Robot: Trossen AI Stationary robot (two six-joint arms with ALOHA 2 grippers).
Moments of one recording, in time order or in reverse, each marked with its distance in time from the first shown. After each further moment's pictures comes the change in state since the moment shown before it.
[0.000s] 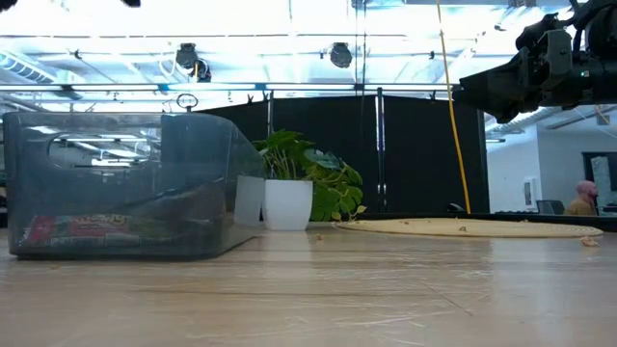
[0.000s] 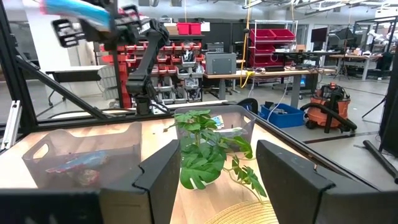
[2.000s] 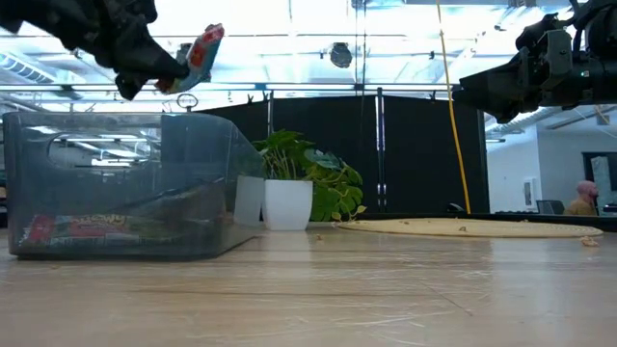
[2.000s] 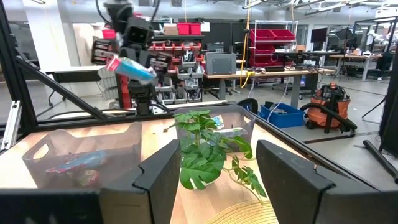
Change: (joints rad) left arm 0.368 0.001 0.032 -0.539 0.196 -0.633; right arm 0.000 0.000 0.000 0.000 0.000 0.000
